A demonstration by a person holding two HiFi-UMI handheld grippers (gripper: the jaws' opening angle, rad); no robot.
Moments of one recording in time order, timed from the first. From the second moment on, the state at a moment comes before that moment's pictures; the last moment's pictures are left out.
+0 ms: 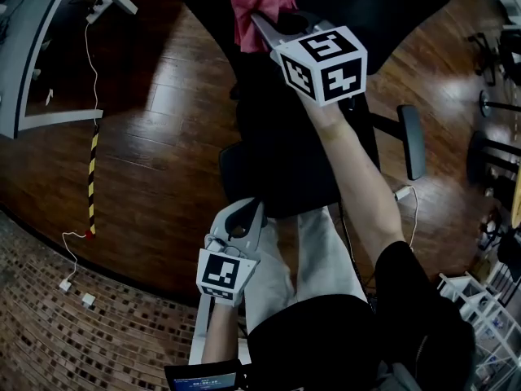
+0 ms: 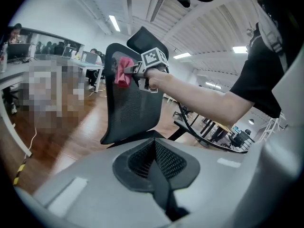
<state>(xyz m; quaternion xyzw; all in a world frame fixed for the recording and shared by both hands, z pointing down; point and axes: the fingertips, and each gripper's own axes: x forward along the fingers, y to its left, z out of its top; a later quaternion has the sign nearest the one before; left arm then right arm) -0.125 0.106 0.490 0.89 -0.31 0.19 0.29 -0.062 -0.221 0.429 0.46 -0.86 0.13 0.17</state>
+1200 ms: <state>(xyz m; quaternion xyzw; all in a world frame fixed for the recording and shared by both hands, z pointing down) 0.066 0.092 0.466 0.92 -0.22 0.18 0.27 0.337 -0.225 0.378 0.67 -0.71 0.11 0.18</state>
